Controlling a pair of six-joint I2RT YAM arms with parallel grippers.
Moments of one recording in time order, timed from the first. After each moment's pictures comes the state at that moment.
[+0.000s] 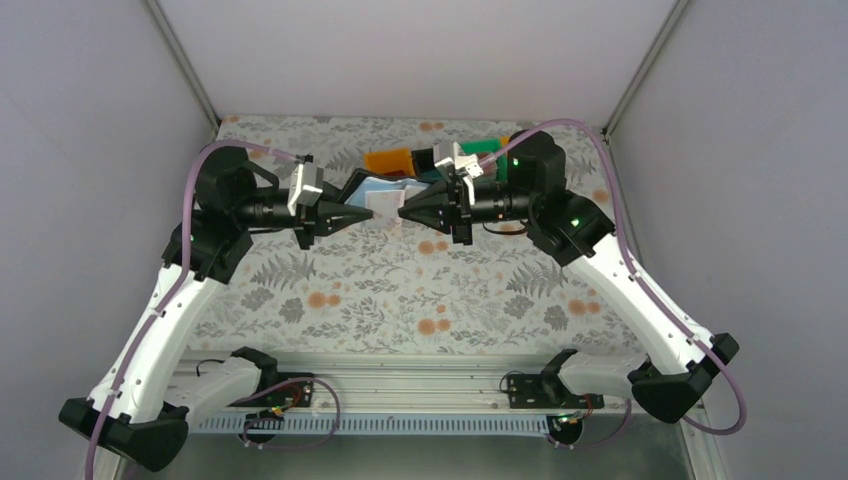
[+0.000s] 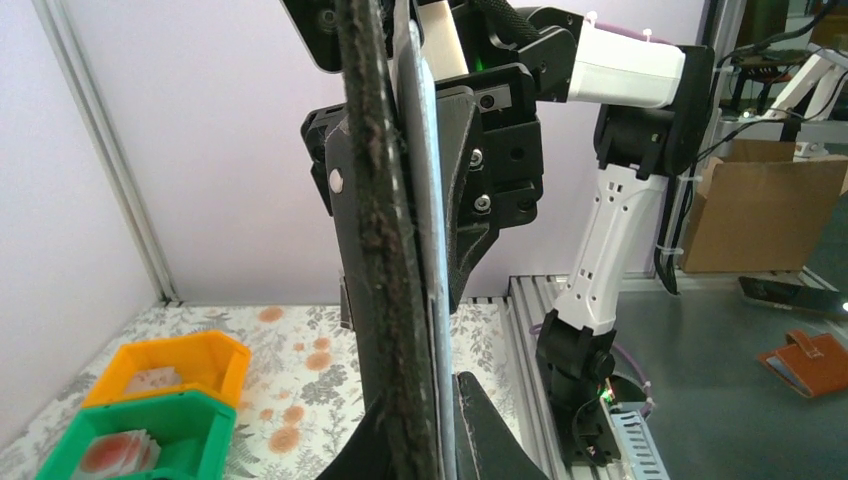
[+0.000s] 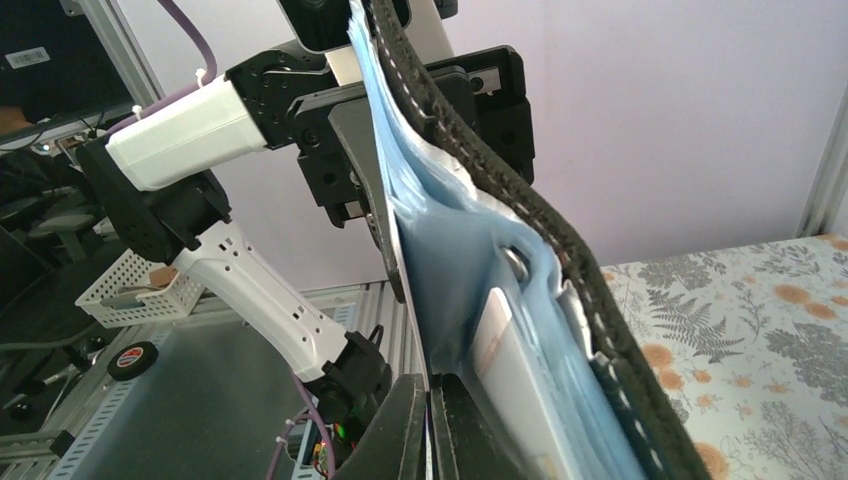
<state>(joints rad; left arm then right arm) -0.35 0.99 1.24 -0.36 1.18 0.16 0.70 1.22 1.44 -0.43 -0.89 0.01</state>
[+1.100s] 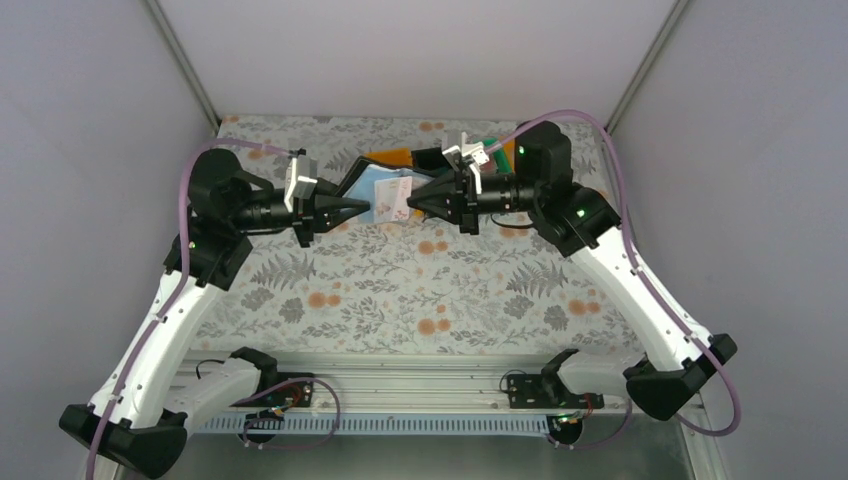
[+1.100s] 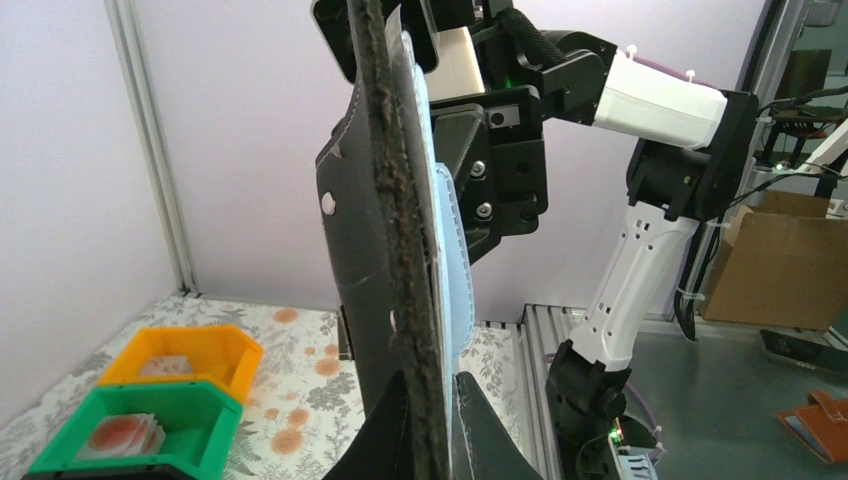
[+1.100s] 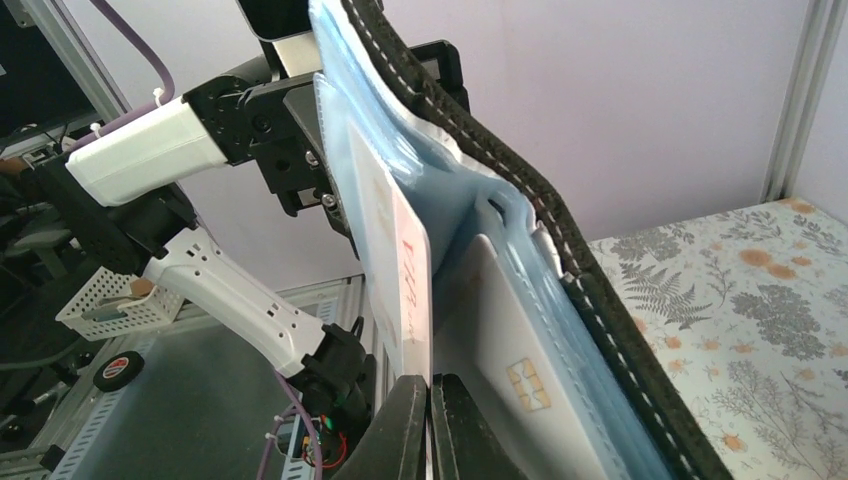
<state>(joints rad) -0.35 0.96 1.15 -0.20 1.12 -0.03 0.63 1.24 1.48 -0.51 -0.90 0.00</state>
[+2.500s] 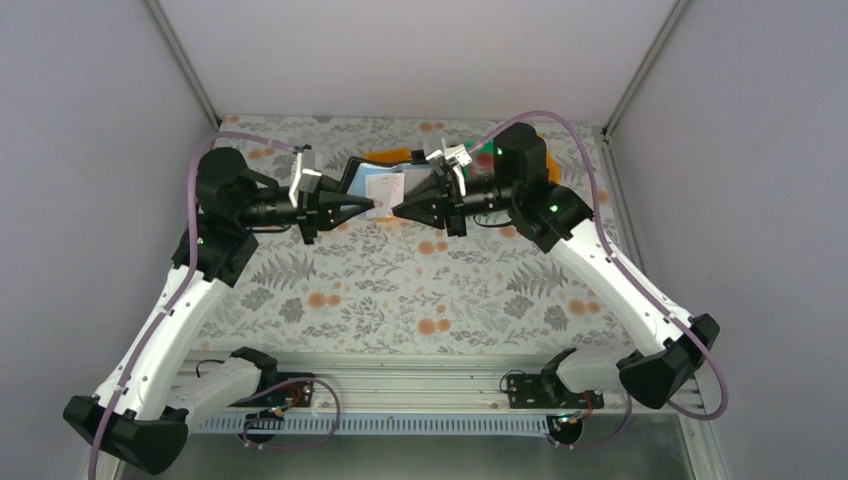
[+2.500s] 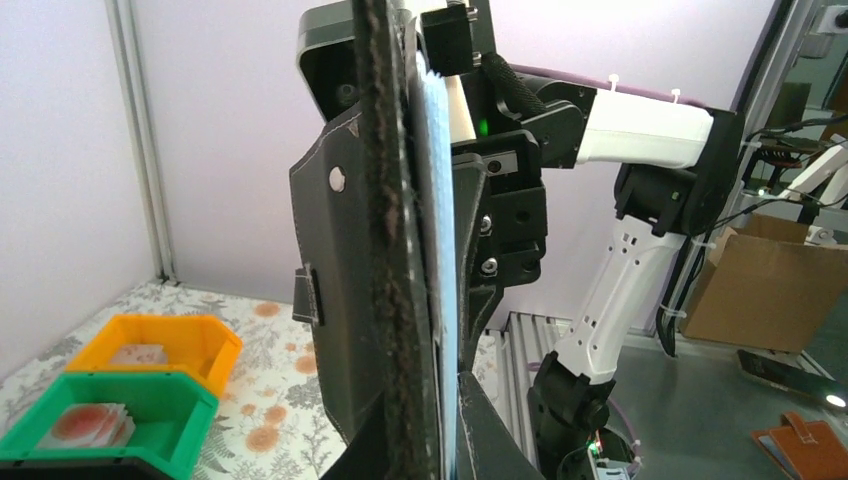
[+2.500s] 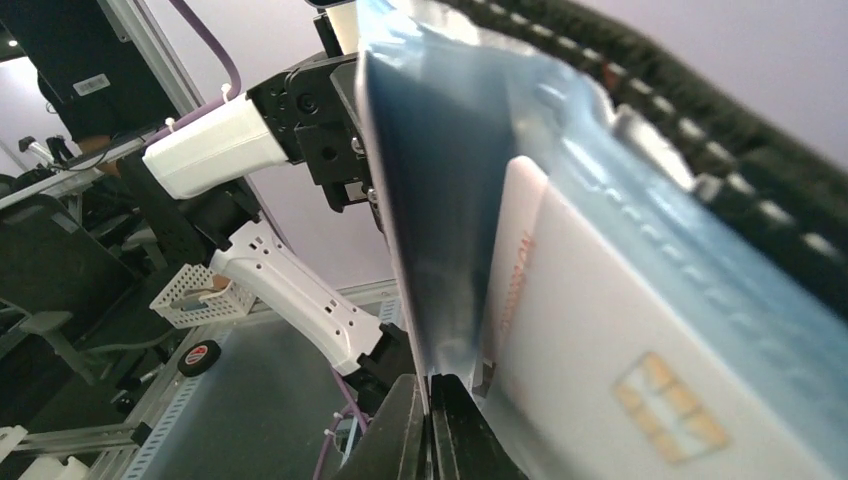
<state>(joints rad) -0.35 0.98 1.13 -0.14 1.13 -0.12 0.65 1.32 1.42 -0.35 -1.05 0.08</state>
